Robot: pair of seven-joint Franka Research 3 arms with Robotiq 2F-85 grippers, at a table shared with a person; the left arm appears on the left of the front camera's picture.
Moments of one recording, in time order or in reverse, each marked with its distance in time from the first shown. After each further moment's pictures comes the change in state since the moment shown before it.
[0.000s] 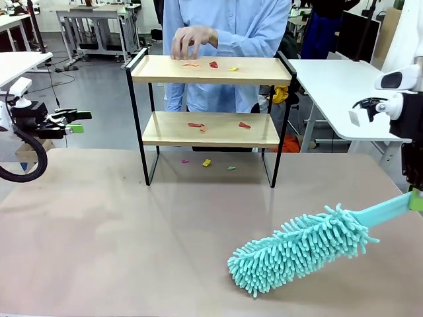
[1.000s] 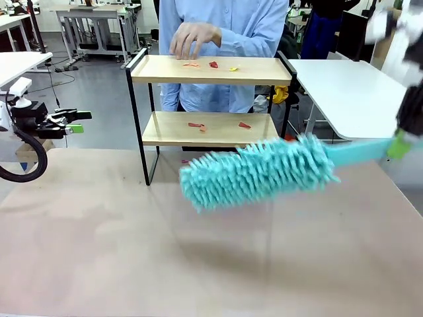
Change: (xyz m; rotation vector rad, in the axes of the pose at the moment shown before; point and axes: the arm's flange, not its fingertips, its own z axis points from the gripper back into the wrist) left arm 0.000 0.000 0.000 0.000 0.000 0.000; right arm 0.006 0.065 0.099 -0.087 -0.384 -0.095
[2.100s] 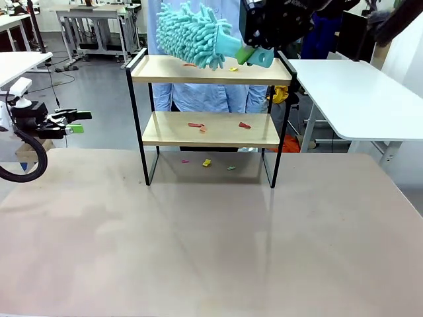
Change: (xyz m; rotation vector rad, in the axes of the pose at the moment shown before) left arm 0.000 0.000 0.000 0.000 0.000 0.000; right arm 0.179 0.047 -0.002 -0.242 -0.533 -0.573
